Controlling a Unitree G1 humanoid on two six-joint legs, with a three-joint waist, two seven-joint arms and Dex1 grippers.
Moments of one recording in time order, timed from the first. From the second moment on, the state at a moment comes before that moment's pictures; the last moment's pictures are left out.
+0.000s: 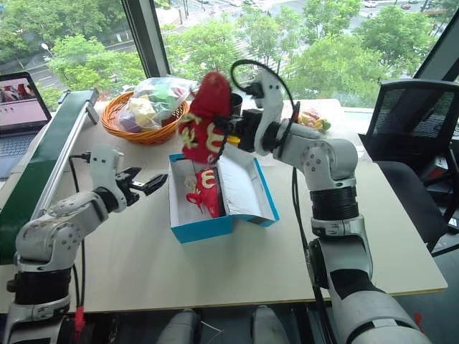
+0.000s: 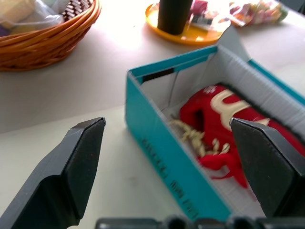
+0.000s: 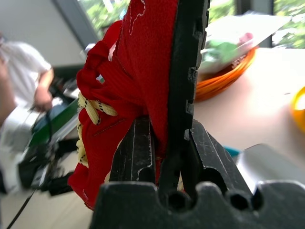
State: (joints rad) left arm -0.34 0.62 0.20 -0.22 -0.50 0.84 -0.34; right arm -1.03 -0.30 0.03 0.11 0.71 1.06 0.48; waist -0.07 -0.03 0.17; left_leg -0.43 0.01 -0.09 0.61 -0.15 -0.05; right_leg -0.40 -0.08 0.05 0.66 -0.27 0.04
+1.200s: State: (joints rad) left arm -0.15 0.54 0.14 -0.48 -0.55 0.90 -0.35; right arm -1.06 -0.16 0.32 0.68 0.13 0.58 0.84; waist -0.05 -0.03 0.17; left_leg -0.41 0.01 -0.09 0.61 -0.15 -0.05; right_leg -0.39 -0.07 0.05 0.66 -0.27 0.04
